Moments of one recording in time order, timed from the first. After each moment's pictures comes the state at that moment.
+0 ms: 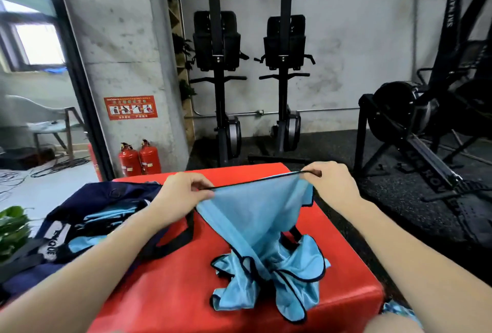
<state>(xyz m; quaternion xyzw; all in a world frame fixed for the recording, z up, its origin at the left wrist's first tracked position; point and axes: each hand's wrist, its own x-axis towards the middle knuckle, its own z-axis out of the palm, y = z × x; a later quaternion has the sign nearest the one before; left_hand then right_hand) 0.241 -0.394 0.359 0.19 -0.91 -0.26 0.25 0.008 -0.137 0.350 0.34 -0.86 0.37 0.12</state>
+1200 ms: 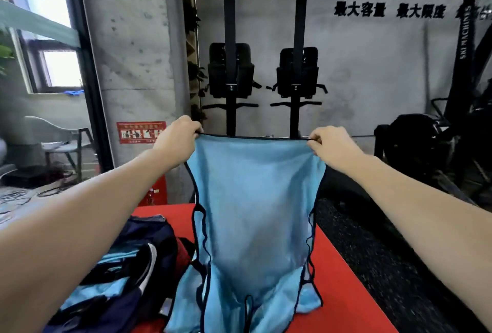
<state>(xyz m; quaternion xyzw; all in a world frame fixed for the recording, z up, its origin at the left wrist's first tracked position) 0.145 -0.541 0.504 0.20 -0.91 0.03 0.35 -0.064 -0.236 0.505 0.39 -0.87 0.26 0.18</state>
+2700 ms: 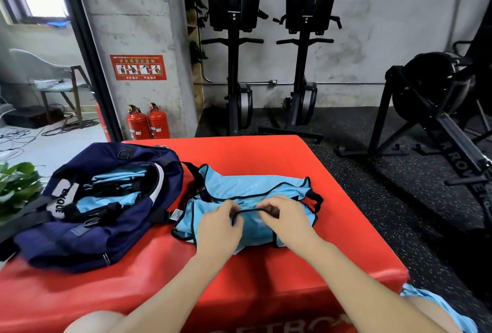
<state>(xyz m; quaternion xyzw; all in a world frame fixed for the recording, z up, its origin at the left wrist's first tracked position) 0.221 -0.355 0.179 0.30 -0.85 -0.26 0.34 0.097 -0.227 0.210 0.45 -0.78 0.43 -0.03</state>
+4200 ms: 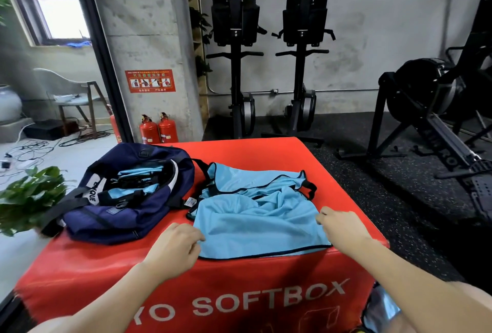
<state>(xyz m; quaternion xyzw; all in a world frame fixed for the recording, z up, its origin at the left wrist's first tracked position) 0.367 -0.400 0.151 0.12 -0.97 -0.01 0.22 0.067 -0.098 0.186 0.46 -0.87 -0.13 0.12</state>
